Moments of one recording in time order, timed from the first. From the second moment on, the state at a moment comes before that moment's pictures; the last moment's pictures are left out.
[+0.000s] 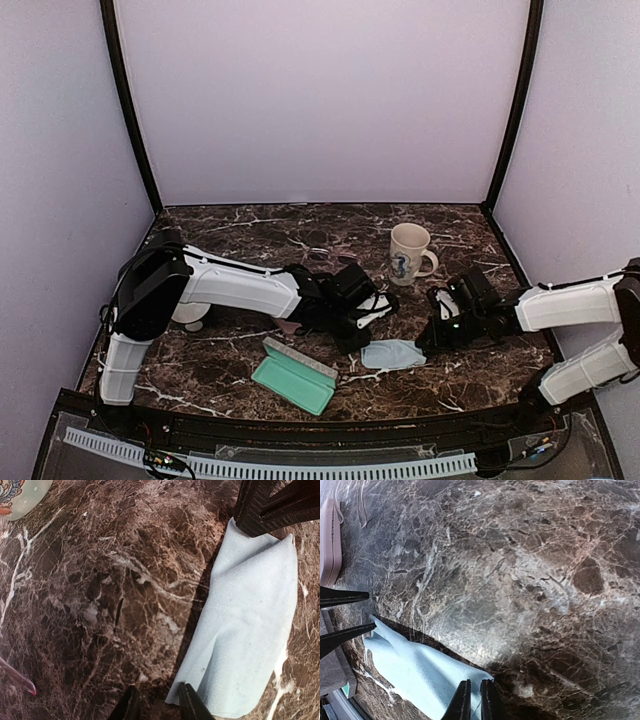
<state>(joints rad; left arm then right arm) -1.10 2.19 1.56 -0.38 0.00 0.10 0.59 1.30 0.45 -0.16 -0.26 0.56</state>
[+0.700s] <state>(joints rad) -1.10 2.19 1.56 -0.38 -0.02 0.10 0.59 1.30 0.47 -0.20 -0.11 0.57</state>
